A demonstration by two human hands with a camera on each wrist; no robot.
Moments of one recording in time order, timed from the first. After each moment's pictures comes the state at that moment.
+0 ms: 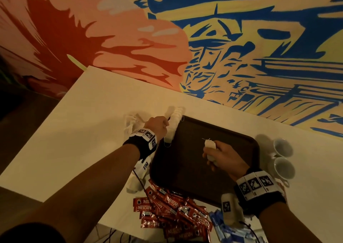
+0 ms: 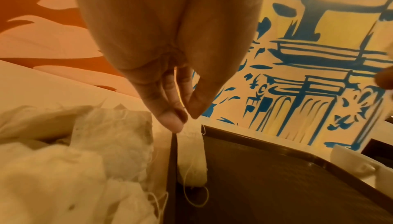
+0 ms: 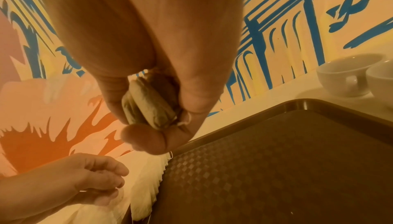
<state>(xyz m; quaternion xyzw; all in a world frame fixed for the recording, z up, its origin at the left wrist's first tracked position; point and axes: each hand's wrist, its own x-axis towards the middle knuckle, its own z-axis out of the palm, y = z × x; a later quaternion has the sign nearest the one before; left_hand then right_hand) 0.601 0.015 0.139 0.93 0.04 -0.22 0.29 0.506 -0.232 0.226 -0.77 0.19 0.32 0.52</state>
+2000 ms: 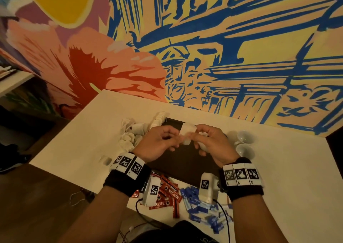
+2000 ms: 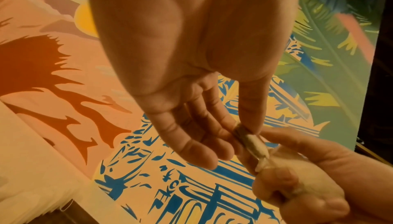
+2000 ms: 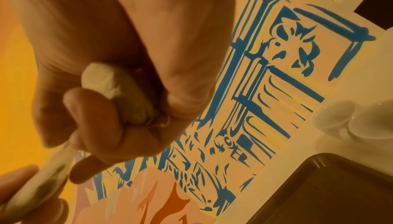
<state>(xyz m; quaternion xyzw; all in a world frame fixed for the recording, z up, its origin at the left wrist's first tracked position) 0.375 -0.134 0.318 0.76 -0.03 -0.12 0.63 0.392 -0.340 0.312 -0.68 -0.05 0.16 0.72</state>
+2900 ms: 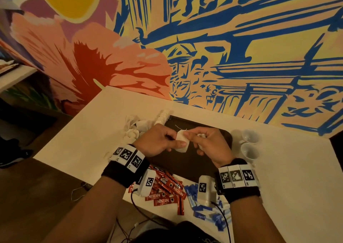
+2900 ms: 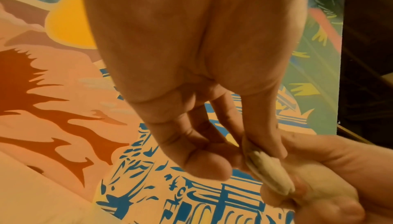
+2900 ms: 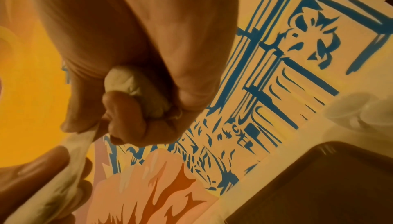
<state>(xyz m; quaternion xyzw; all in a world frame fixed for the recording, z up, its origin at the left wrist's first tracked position) 0.378 -0.102 0.320 0.84 -0.09 -0.18 0.50 0.378 -0.312 0.313 -0.70 -0.05 0.16 0.69</state>
